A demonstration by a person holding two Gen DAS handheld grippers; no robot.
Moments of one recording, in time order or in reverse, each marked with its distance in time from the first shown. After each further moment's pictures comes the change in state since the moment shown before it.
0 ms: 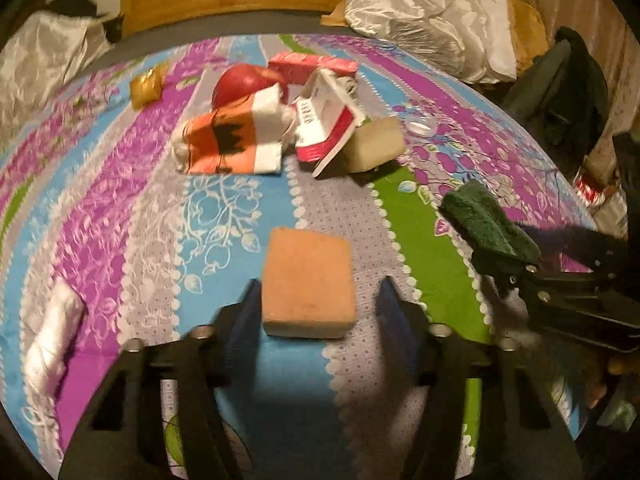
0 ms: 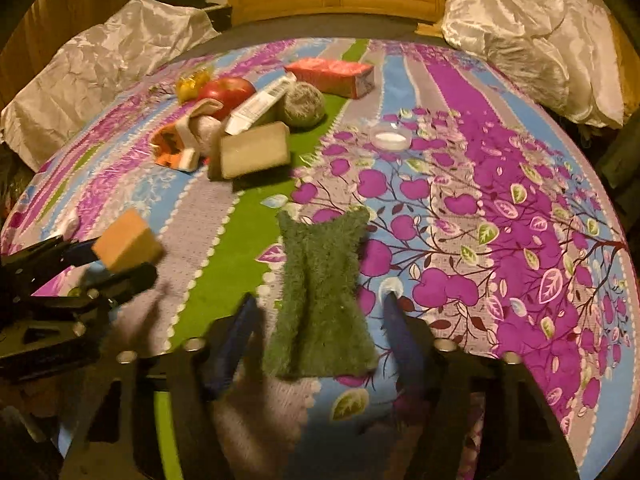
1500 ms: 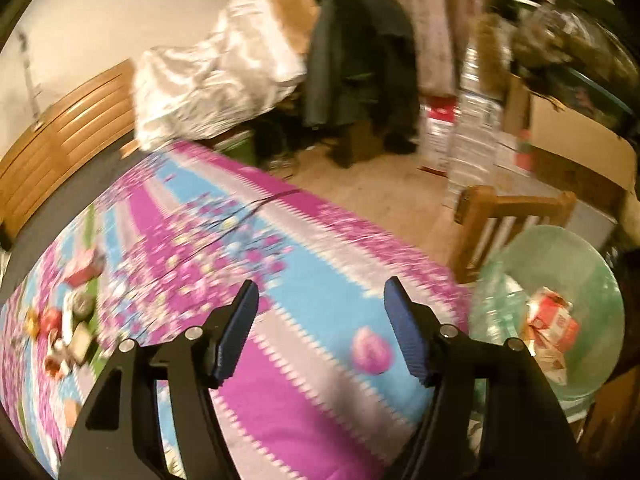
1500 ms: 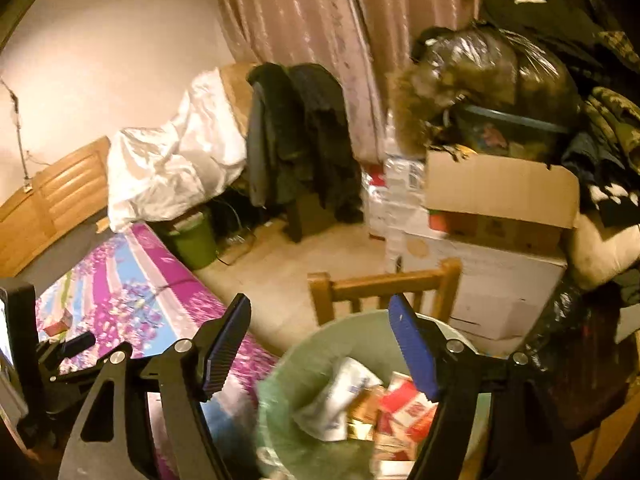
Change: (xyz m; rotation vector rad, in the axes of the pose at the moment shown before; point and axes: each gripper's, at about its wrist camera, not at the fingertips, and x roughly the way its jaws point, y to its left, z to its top) left arm -0.092 -0.370 -0.027 0.604 -0.168 -0.185; right arm -0.409 -0.214 -0.287 0.807 -0.539 -0.745
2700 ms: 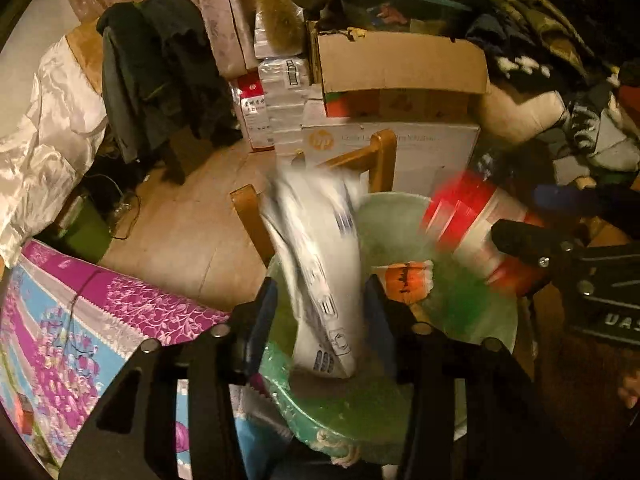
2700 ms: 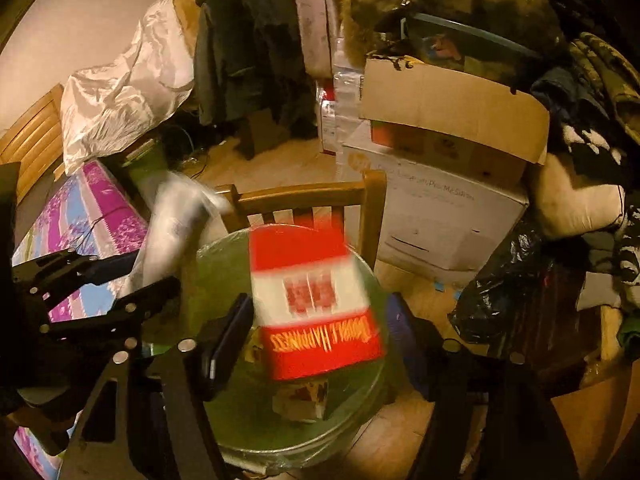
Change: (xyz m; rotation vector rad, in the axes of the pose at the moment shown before) left arm 0.011 -0.194 0.026 0.443 0.082 -0.496; right arm 0.030 -0.118 -0.022 0.033 0.349 -0.148
